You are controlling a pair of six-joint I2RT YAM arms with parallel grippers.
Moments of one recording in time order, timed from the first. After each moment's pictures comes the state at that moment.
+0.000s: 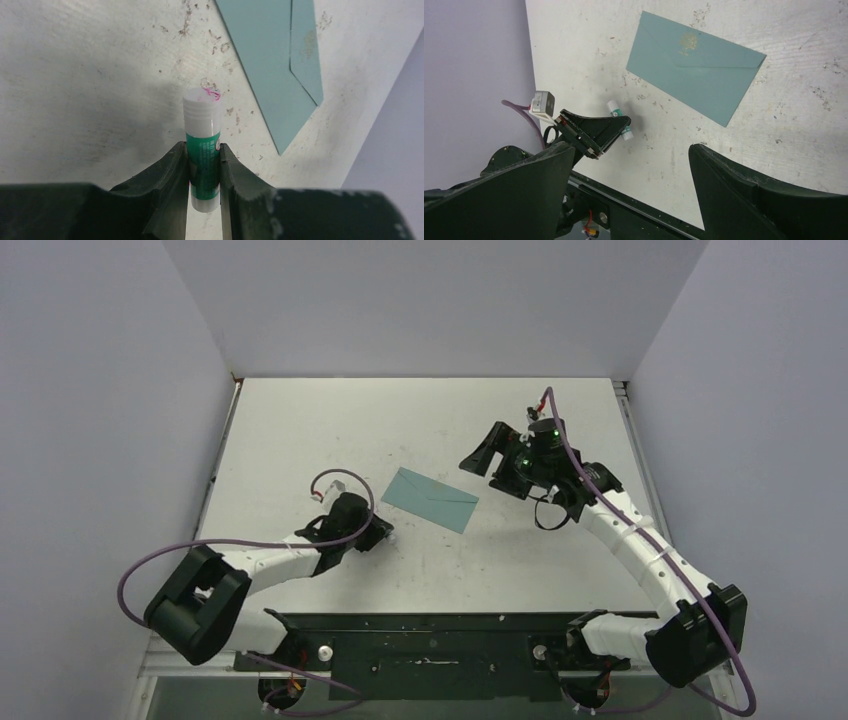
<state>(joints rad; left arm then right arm) -0.60 1.33 0.49 0.10 -0.13 -1.25 0.44 1.22 1.11 -0.52 -0.20 0.85</state>
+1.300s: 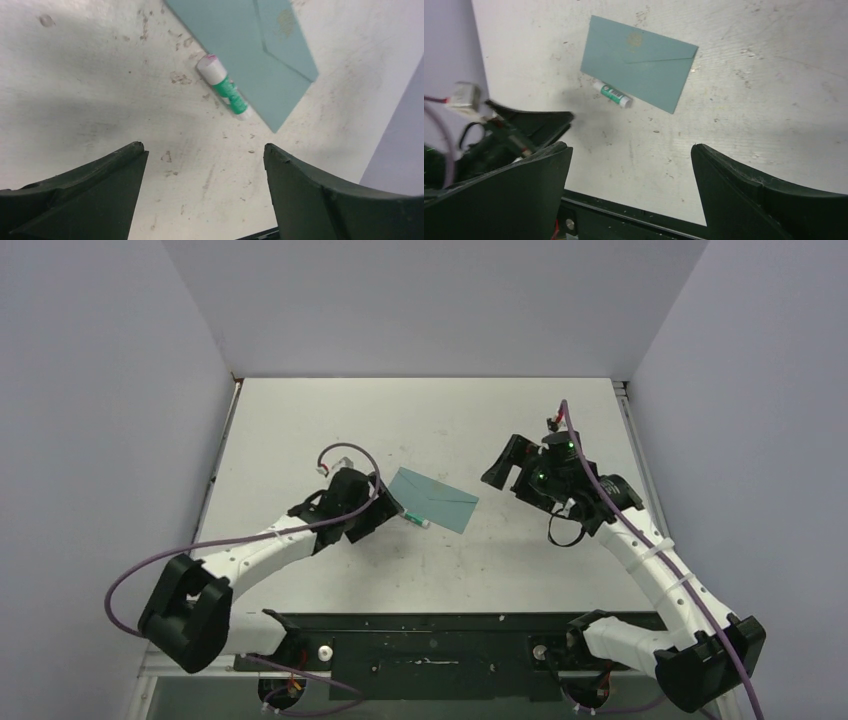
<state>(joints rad) -0.60 1.37 0.67 -0.14 -0.06 -1.12 0.43 1.10 1.06 -0.66 -0.10 0.78</state>
